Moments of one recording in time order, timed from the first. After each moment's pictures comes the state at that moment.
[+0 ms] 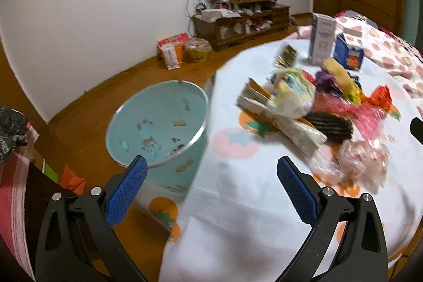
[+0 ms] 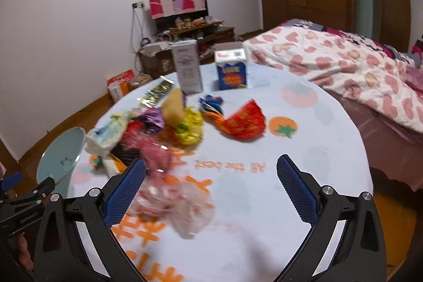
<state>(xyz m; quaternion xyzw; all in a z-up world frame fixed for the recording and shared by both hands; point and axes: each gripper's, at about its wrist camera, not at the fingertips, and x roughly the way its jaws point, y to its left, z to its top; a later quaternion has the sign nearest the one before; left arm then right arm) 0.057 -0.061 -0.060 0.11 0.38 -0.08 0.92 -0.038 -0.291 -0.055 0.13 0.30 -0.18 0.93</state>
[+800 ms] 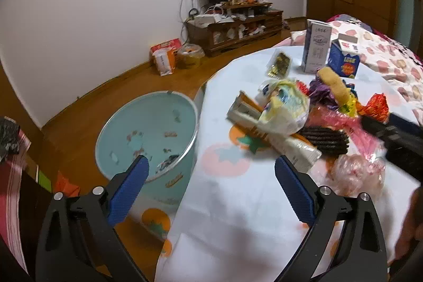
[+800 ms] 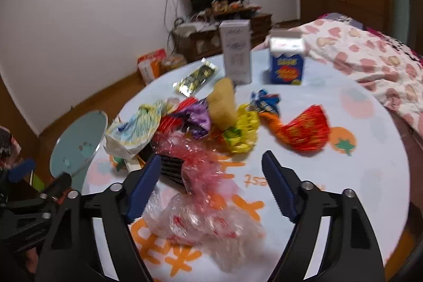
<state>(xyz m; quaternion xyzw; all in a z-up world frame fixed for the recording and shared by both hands) 0.077 -0.071 -0.055 0.11 0.36 -0.10 0.92 0.043 -0.268 -0.070 0.11 0.35 -0.07 0.93</state>
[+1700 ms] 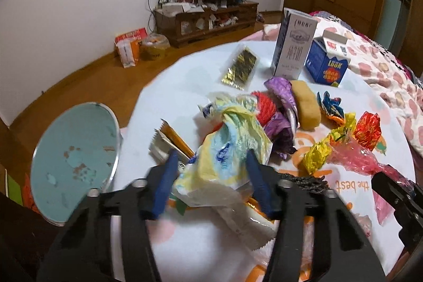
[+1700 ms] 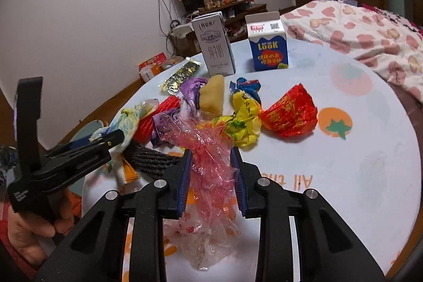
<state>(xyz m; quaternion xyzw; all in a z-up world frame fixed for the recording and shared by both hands) 0.151 -0.150 -0.088 0.07 0.40 -0.17 0.90 0.021 -0.317 -0.083 0.18 0.33 -0.06 0.92</state>
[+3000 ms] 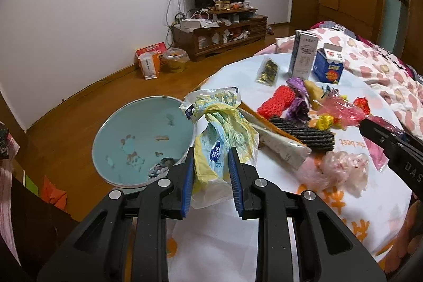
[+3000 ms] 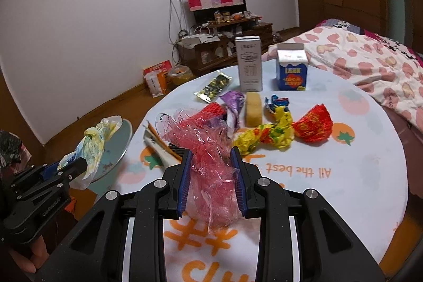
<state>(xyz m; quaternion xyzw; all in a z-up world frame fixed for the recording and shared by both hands) 0.068 -0.039 -0.044 0.08 0.36 -0.14 0.92 0.005 -0.228 -0.041 0.12 0.31 -0.07 0.94</state>
